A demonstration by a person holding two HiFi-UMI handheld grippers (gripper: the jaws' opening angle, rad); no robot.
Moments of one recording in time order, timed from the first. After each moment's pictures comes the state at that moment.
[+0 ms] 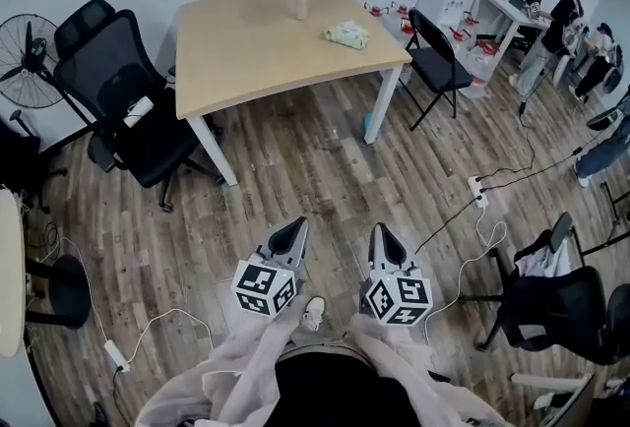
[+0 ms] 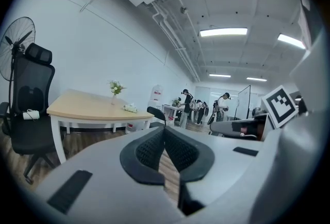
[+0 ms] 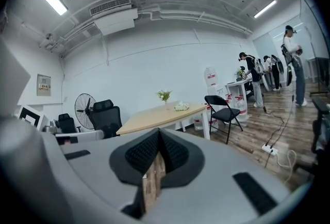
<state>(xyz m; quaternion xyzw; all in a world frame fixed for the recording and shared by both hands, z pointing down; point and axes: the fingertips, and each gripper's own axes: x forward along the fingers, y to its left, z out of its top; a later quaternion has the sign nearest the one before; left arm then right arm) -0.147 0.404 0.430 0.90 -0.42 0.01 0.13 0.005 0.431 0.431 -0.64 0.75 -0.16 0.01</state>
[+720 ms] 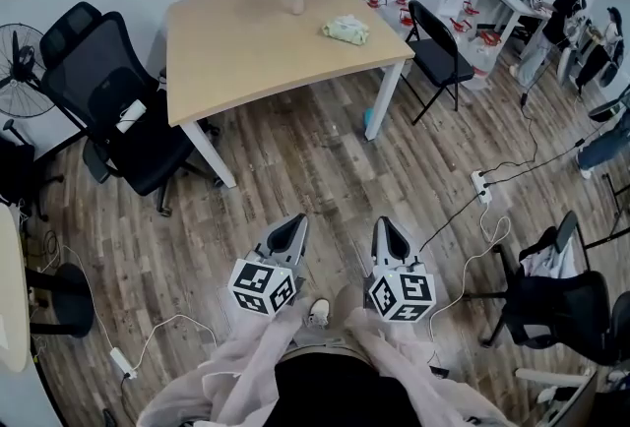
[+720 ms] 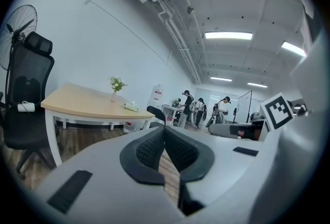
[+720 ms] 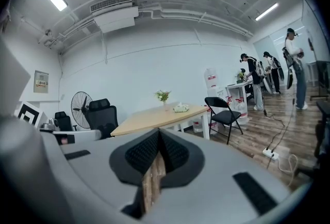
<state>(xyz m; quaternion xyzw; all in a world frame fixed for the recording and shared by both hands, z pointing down) -0.154 0.348 0.438 0.90 -0.41 0.00 0.16 0.003 0.373 0.436 -0.65 0.75 -0.15 0.01</state>
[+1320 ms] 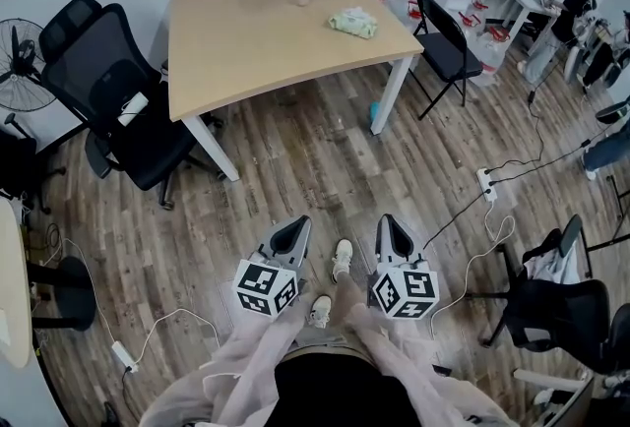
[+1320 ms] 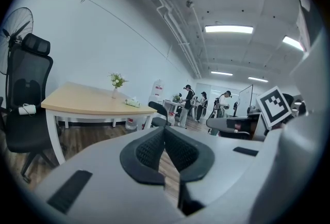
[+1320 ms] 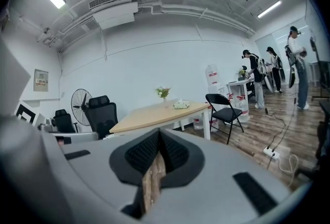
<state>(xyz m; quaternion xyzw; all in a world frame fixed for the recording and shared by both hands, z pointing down) -0.154 0.335 0.457 0.90 -0.42 0.03 0.16 0.005 0.350 0.451 -0.64 0.75 -0.16 -0.01</state>
